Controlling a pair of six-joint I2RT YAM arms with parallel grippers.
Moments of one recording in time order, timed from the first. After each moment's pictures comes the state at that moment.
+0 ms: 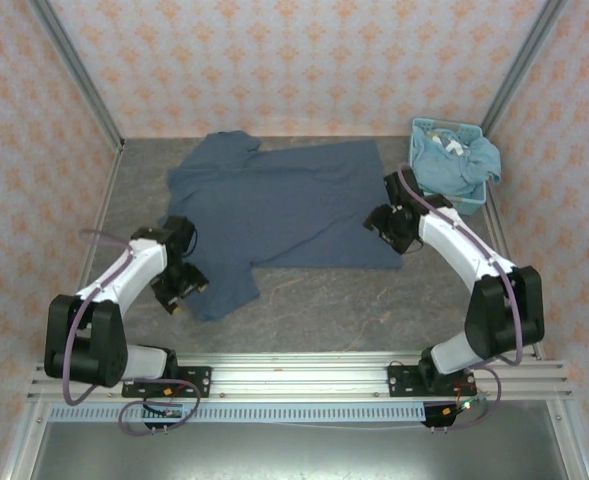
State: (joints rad) left arm -0.09 1.32 0.77 -1.09 0.04 -0.97; right arm 0.26 1.47 1.08 -0.80 -0.07 0.89
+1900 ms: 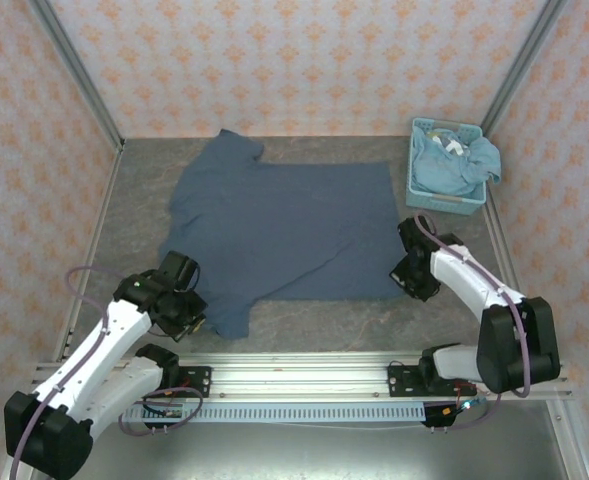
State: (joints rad) left arm -0.31 0.83 0.63 -1.17 0.11 -1.21; right arm 0.20 1.30 0.75 -0.93 0.05 1.00
